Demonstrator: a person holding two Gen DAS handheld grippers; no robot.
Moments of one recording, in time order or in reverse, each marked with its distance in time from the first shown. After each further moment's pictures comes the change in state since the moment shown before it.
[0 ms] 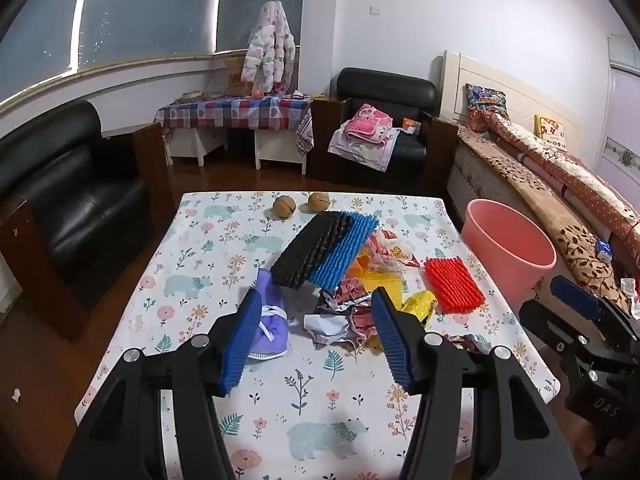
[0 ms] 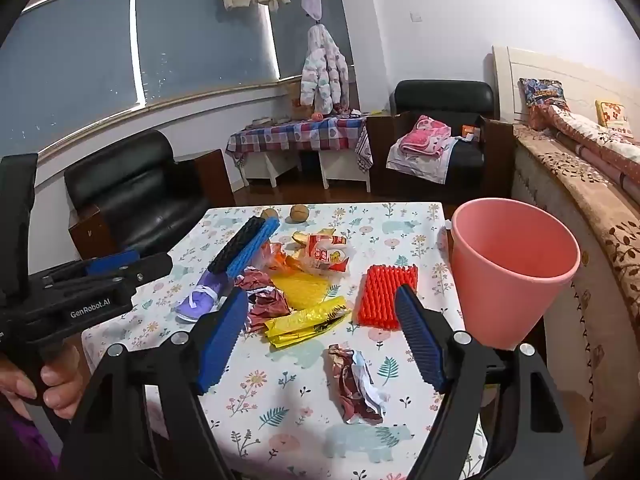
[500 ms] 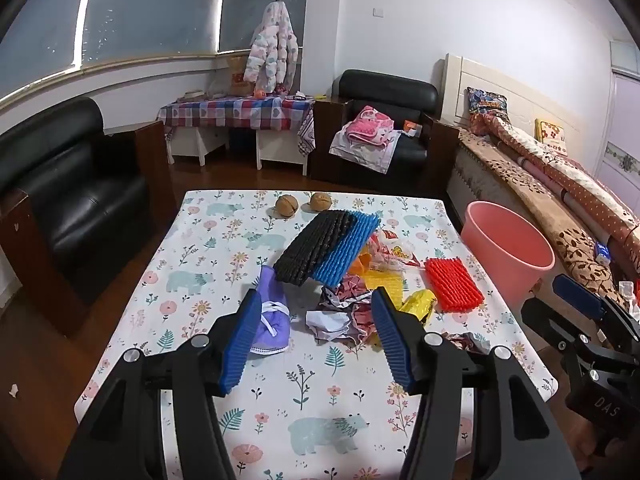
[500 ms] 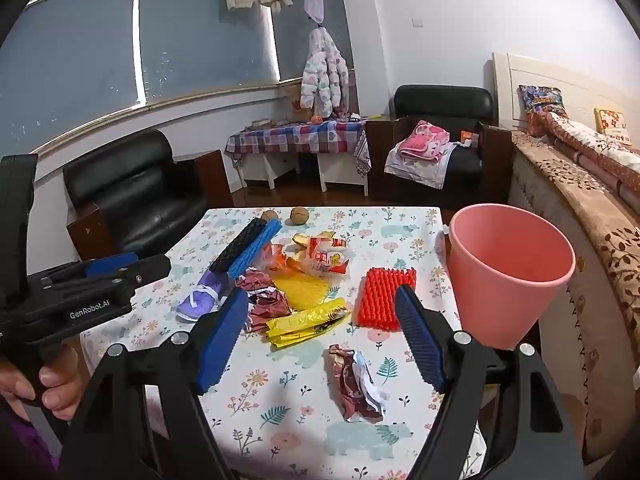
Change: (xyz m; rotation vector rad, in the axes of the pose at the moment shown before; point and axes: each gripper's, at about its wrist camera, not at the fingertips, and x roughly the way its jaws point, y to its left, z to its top) left arm -0.005 0.003 -0.005 -0.012 0.001 -0.009; right arm -0.006 0.003 -0.001 -0.013 -0.006 -0.007
